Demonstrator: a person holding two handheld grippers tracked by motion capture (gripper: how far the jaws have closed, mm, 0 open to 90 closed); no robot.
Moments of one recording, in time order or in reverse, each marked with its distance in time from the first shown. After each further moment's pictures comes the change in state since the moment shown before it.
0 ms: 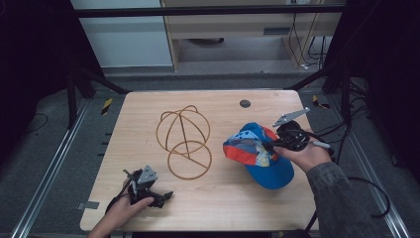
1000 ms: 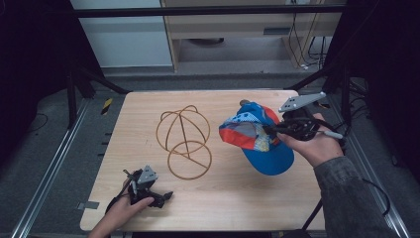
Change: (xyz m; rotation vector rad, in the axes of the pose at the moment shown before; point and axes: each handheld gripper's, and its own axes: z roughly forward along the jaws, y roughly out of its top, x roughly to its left) left arm 0.000 0.000 0.000 -0.003 0.002 -0.001; right arm 0.024 0.040 -0.058 -0.161 -0.057 -0.095
